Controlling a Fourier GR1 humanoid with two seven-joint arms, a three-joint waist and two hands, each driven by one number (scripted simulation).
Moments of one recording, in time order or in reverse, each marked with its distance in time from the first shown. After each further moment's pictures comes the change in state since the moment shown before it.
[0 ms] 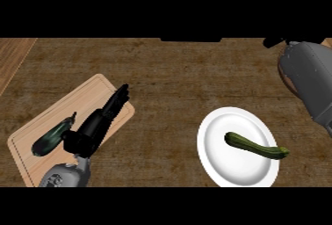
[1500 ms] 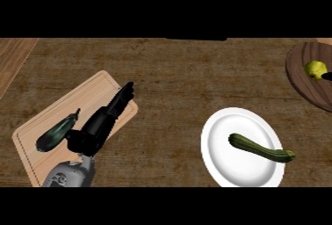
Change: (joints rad) left arm -0.020 -0.035 -0.002 -0.014 -0.025 -0.014 0.014; right arm 0.185 -0.276 -0.288 0.205 -0.183 0.114 -0.415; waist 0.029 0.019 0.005
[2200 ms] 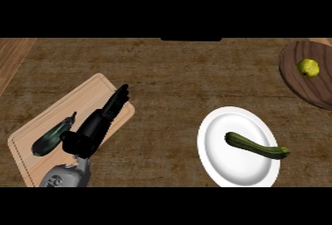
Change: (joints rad) left arm 0.029 0.011 0.022 0.001 0.001 -0.009 -0.004; right arm 0.129 -0.098 -0.281 -0.078 -0.257 -0.196 -0.192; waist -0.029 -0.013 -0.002
